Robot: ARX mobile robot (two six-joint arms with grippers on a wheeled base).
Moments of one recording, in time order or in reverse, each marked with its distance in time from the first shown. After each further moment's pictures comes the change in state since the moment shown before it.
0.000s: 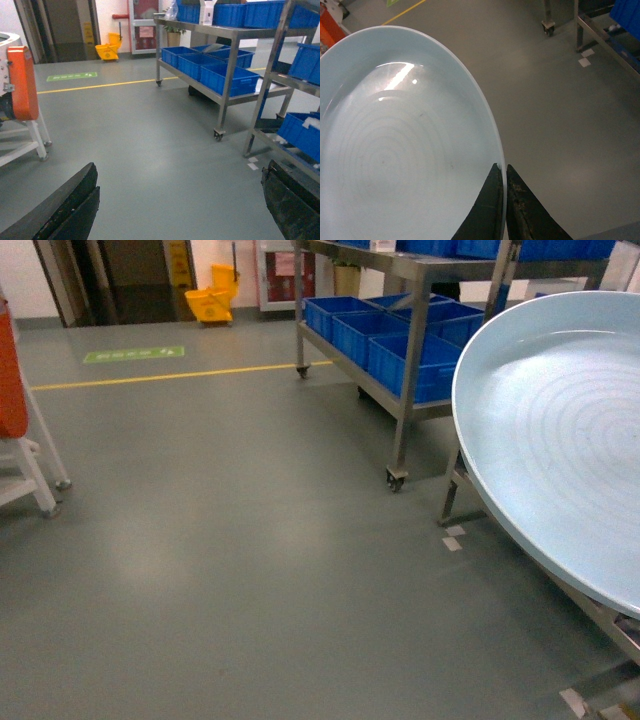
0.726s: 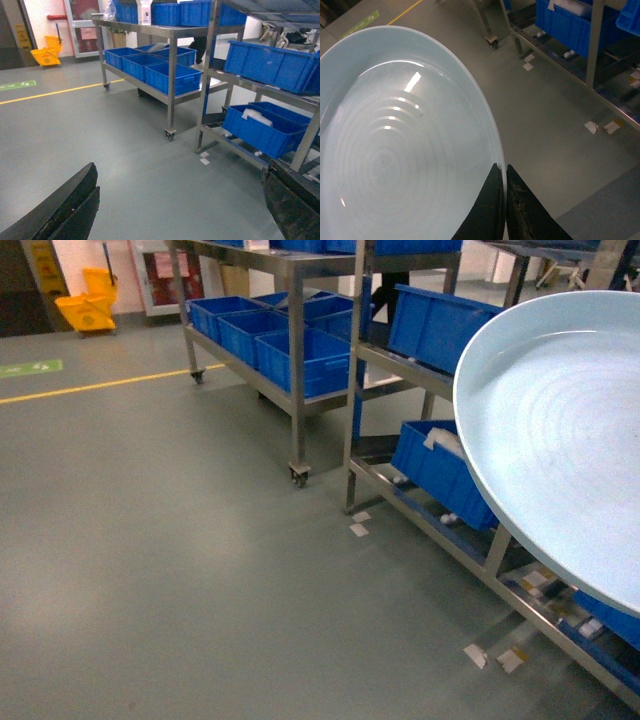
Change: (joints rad) left arm 0.000 0.000 0.000 0.000 0.000 0.000; right arm 0.000 0.000 0.000 0.000 0.000 0.000
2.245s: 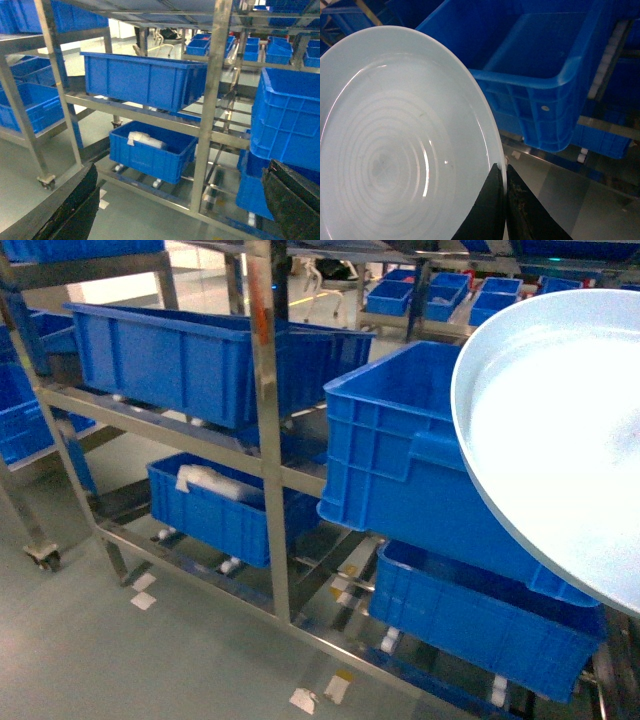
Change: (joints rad) left arm 0.000 0.000 0.000 0.000 0.000 0.000; right arm 0.000 0.000 0.000 0.000 0.000 0.000
